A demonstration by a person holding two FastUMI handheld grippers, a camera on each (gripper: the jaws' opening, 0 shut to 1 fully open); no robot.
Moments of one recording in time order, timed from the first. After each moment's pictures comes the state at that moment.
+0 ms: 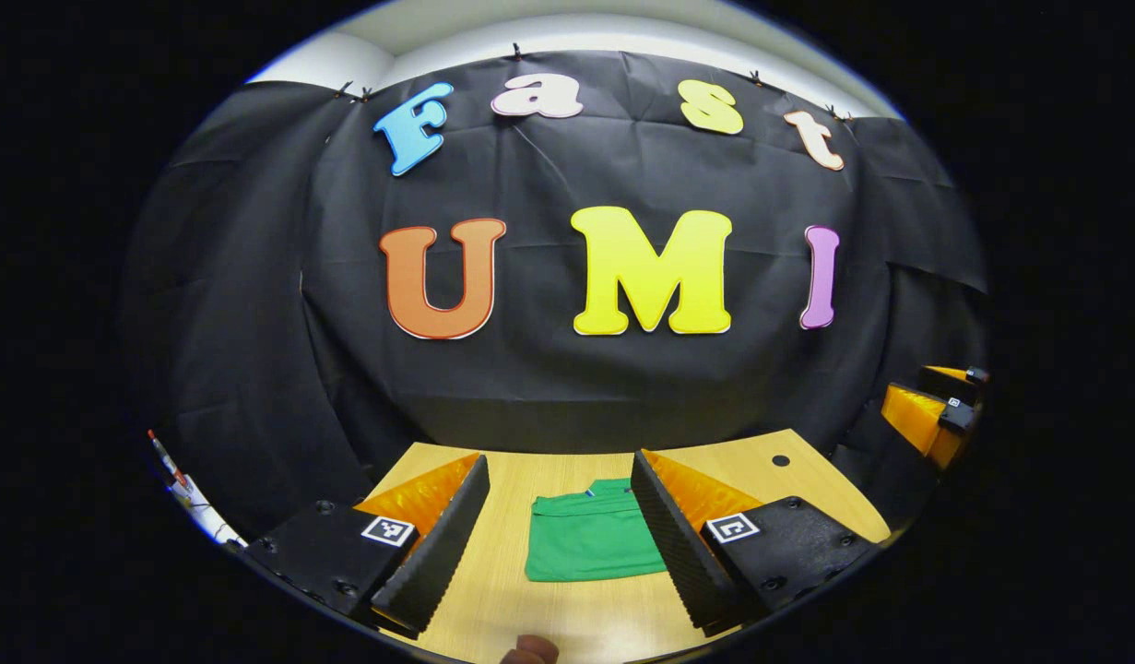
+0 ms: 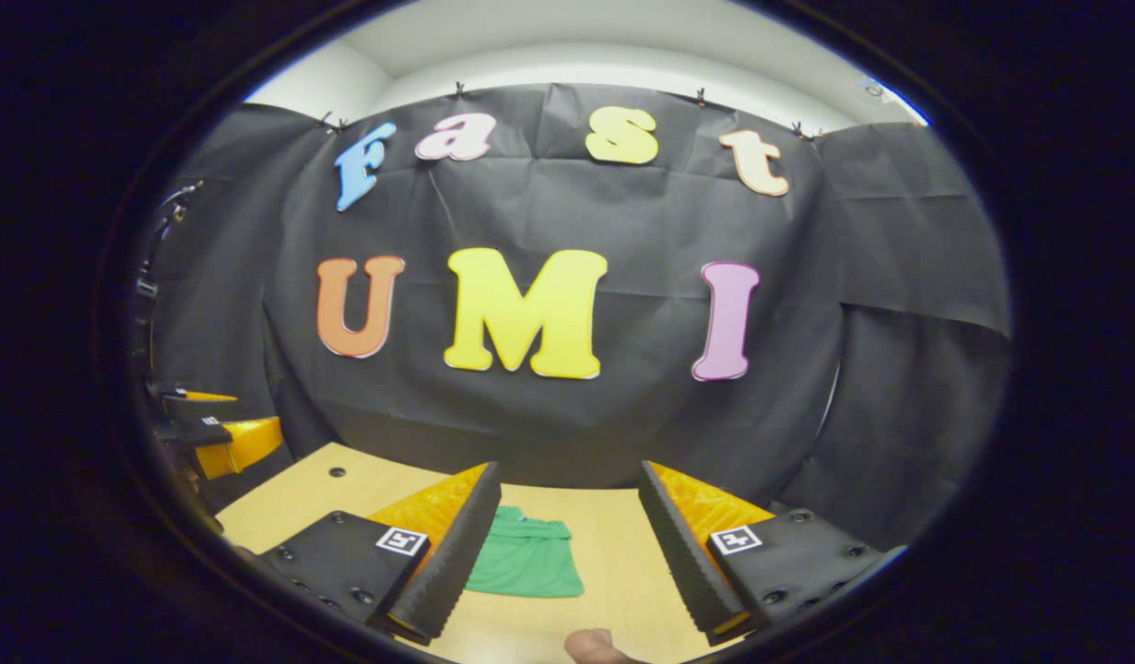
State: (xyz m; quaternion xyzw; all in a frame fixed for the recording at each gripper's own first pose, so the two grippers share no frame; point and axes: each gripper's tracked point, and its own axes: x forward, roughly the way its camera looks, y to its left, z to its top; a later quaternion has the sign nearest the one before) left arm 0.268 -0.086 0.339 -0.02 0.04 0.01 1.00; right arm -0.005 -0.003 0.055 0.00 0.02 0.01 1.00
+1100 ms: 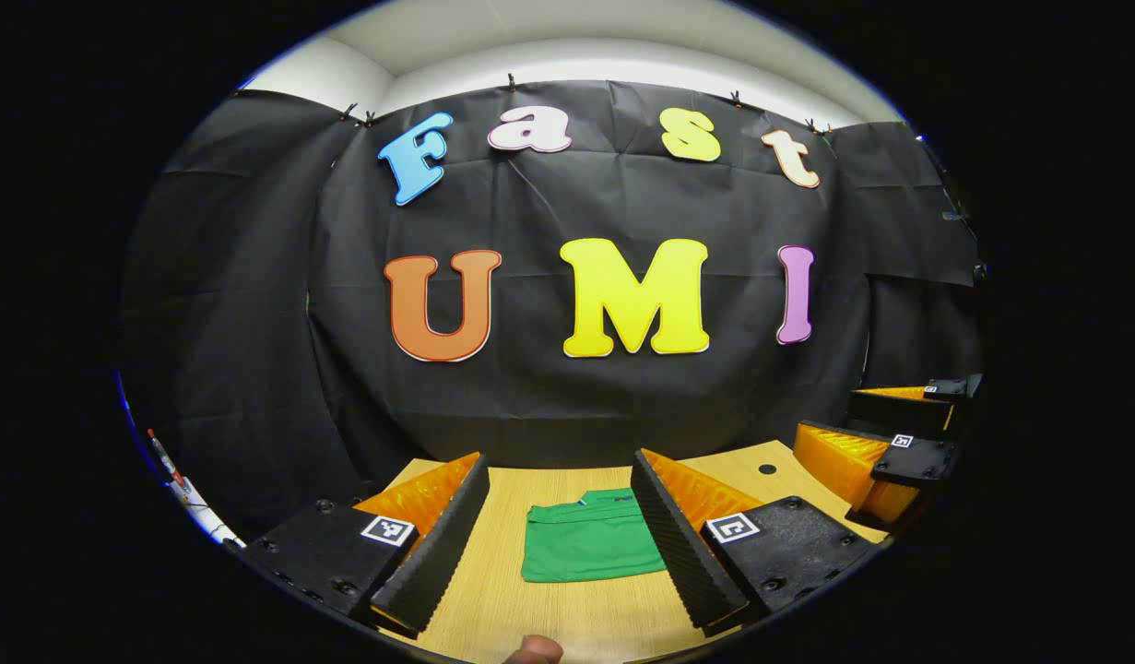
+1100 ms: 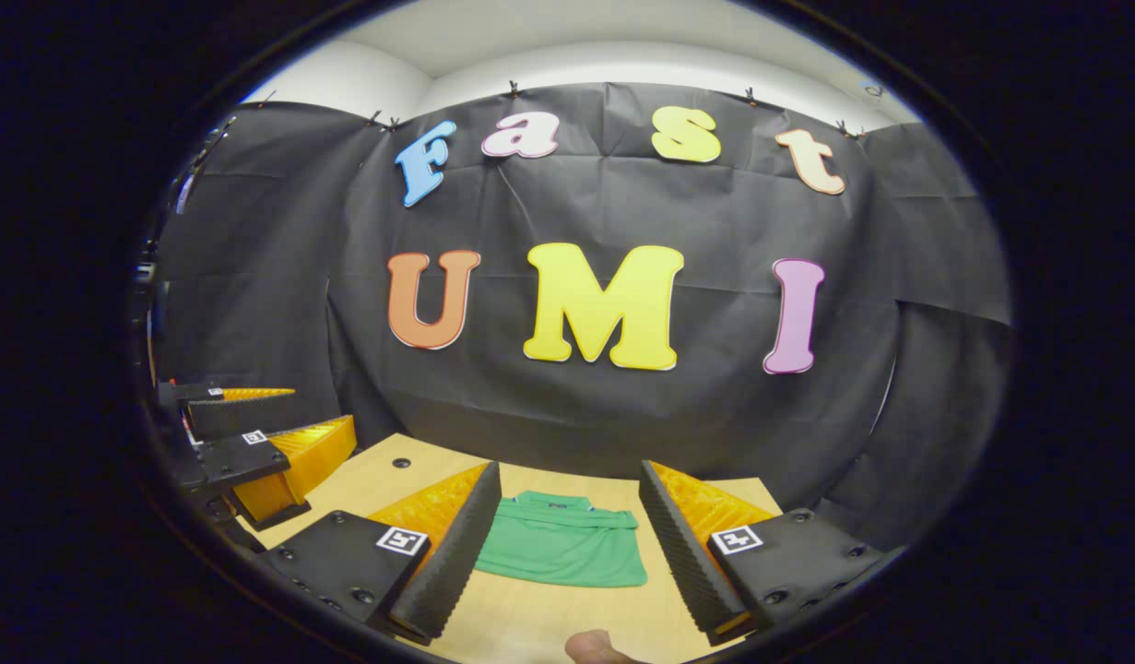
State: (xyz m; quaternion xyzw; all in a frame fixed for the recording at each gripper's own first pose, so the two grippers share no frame) left arm -0.035 0.018 0.033 0.00 -0.01 -0.01 1.00; right arm -0.022 0.070 0.035 -0.01 0.03 0.07 1.00
